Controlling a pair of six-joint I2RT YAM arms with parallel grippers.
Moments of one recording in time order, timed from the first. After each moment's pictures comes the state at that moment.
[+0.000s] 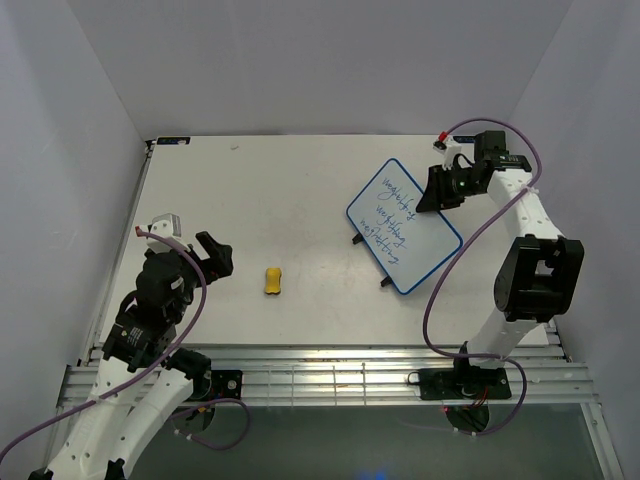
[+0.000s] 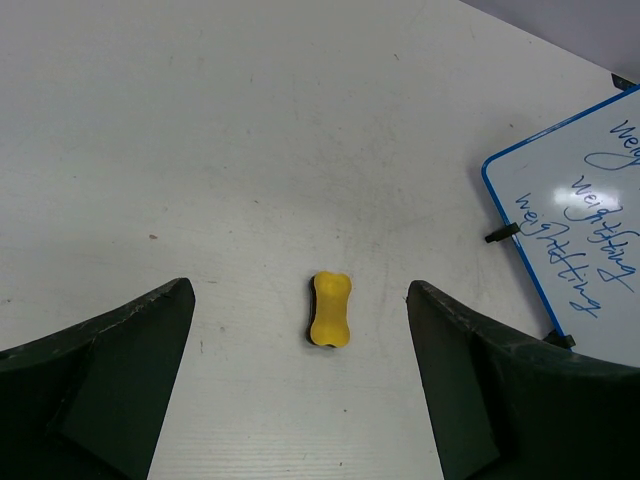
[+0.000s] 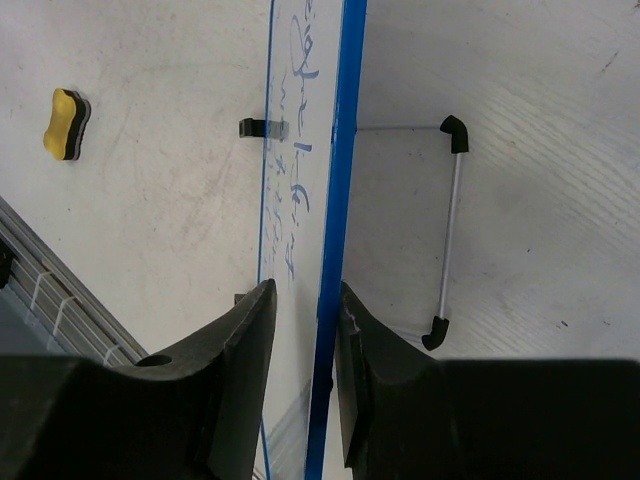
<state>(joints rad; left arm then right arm) -0.40 0.49 0.76 -0.61 -0.31 -0.49 -0.02 1.71 1.51 -0.88 -0.72 -0.29</state>
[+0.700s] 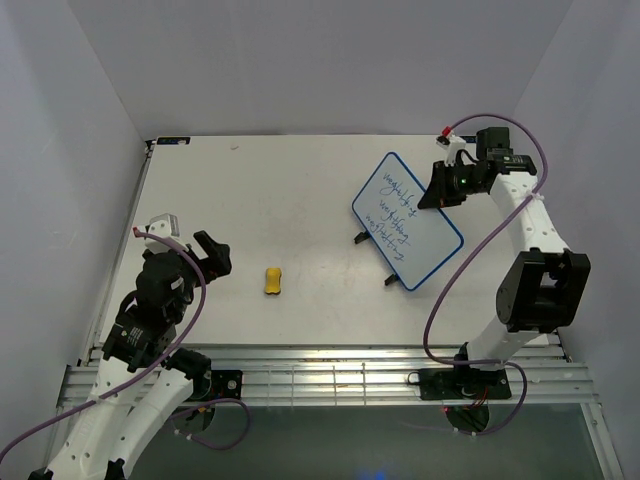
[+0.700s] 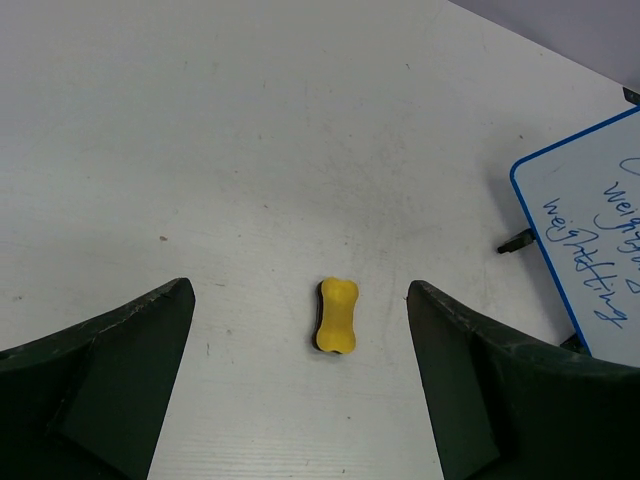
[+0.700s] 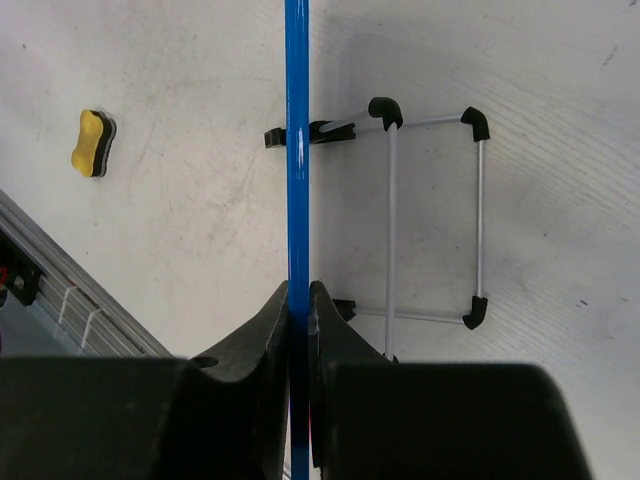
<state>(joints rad) -0.40 0.49 0.76 -0.61 -0.34 -0.49 -0.01 1.66 1.51 -0.88 -0.70 -0.21</state>
